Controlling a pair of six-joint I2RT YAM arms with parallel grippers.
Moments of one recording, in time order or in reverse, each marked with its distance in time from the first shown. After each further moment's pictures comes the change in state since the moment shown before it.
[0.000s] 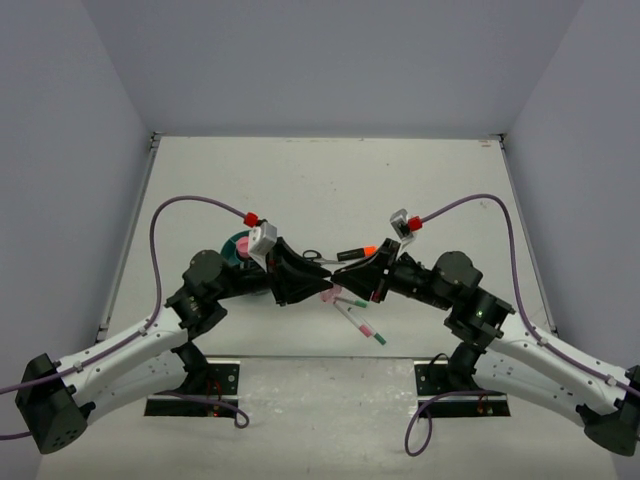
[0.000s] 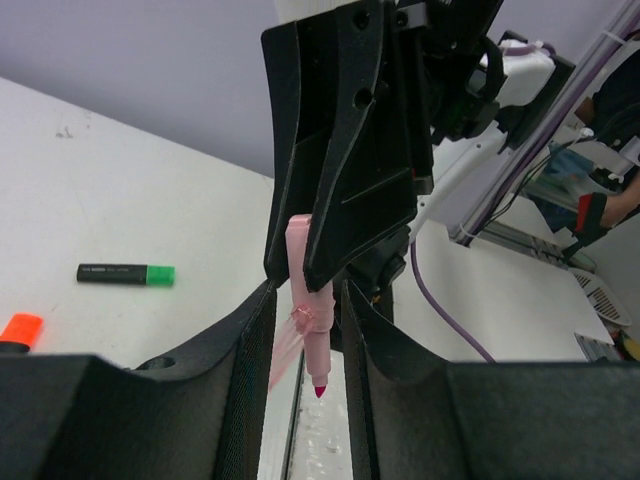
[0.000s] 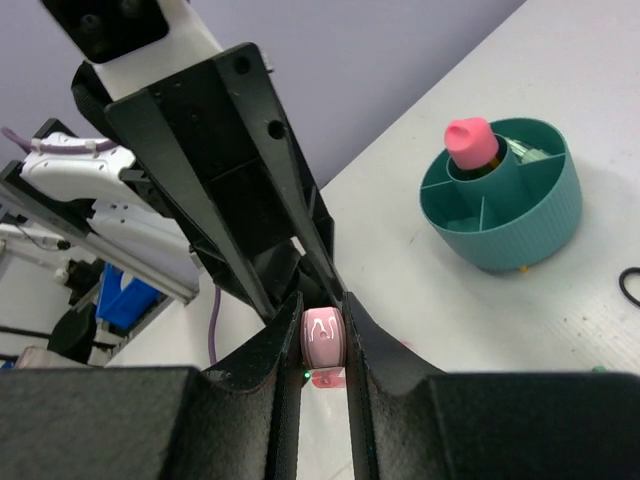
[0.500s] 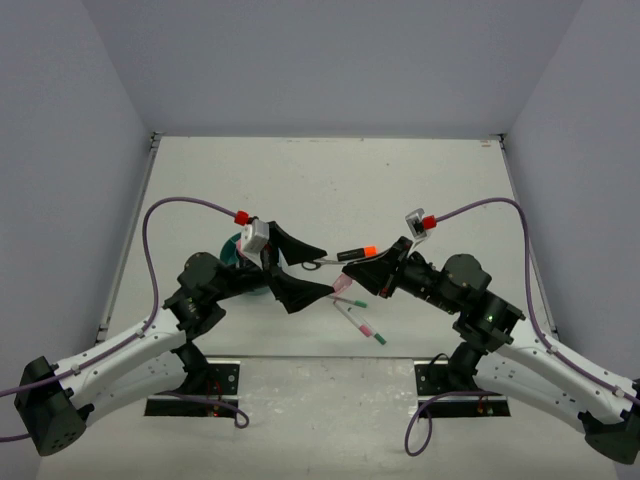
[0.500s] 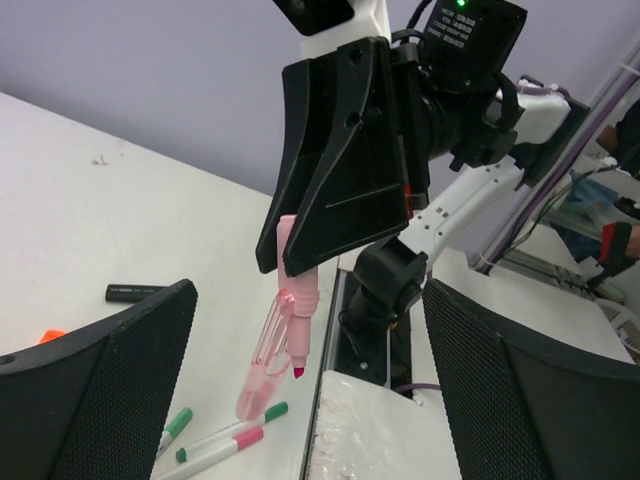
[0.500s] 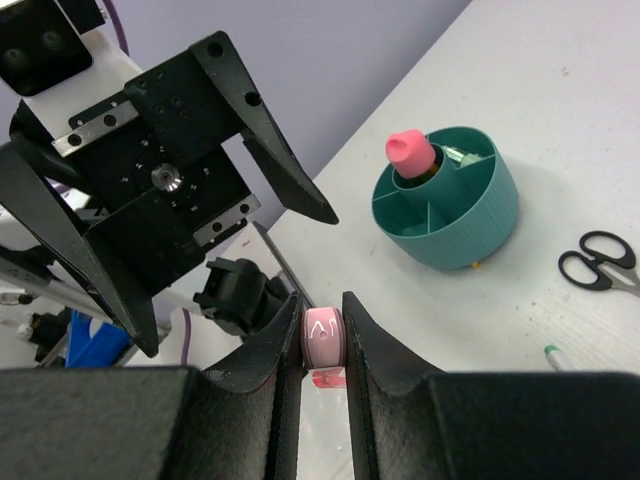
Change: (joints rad) left arm 0.000 -0.023 -0.004 0.044 -0.082 0.007; right arm -0.021 -0.069 0.015 -0.117 0.122 0.000
